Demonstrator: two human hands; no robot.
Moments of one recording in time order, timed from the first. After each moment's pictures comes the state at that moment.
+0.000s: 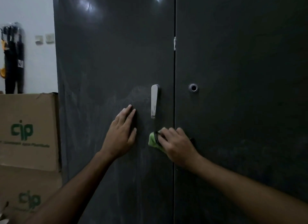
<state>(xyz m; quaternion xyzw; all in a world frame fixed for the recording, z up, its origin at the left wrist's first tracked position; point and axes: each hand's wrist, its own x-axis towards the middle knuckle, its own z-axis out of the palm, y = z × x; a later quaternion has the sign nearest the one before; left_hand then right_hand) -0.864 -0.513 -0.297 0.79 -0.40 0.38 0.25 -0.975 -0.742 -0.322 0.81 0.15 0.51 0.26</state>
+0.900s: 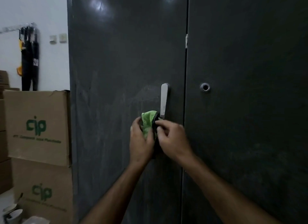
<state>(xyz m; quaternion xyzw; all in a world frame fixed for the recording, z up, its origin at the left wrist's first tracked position) -0.911 -0.565 -0.323 0.67 -0.27 0.29 0.63 -0.977 -0.671 -0.293 0.81 0.07 0.46 -0.34</state>
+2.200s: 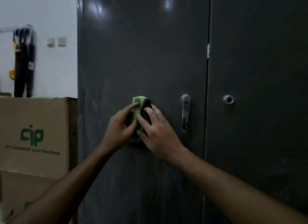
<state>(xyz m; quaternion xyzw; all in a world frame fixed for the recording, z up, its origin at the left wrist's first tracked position) -0.804 -0.451 -0.249 0.66 -0.46 0.37 0.46 -0.897 -0.608 -0.251 0.84 0.13 0.51 0.12</state>
